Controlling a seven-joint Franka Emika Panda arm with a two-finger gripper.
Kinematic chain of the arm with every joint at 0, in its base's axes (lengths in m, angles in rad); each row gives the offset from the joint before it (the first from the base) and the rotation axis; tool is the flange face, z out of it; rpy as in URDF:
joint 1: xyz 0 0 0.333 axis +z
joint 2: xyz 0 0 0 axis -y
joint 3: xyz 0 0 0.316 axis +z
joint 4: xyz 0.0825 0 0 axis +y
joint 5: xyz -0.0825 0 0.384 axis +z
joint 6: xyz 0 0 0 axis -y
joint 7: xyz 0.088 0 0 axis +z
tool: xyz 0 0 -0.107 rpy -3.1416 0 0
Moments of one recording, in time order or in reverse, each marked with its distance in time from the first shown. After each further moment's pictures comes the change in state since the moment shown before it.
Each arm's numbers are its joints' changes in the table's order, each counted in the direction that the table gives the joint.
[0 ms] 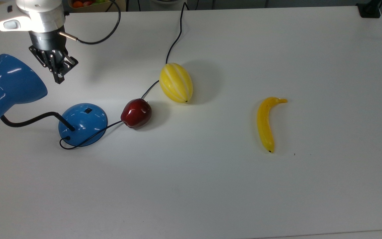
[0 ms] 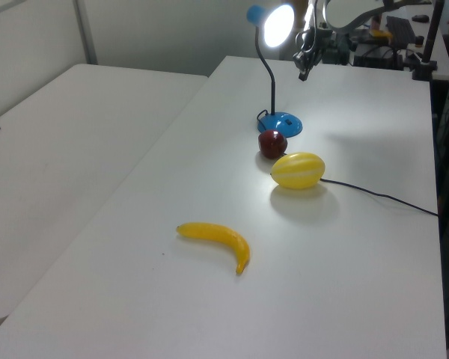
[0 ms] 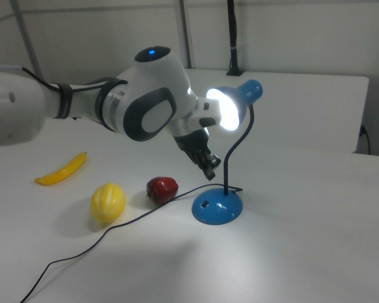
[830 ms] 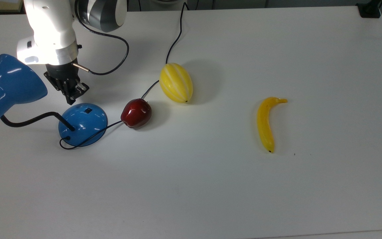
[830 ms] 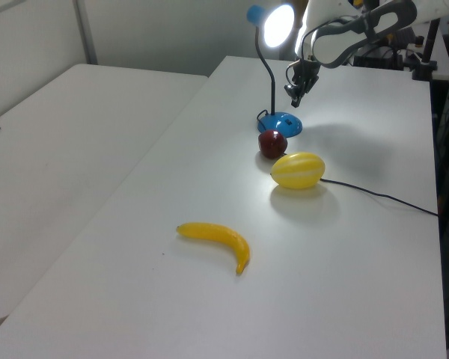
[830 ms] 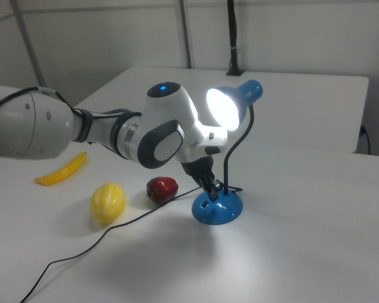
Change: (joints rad) arm 0.012 -0.133 0.005 0.018 0.000 0.124 -0.032
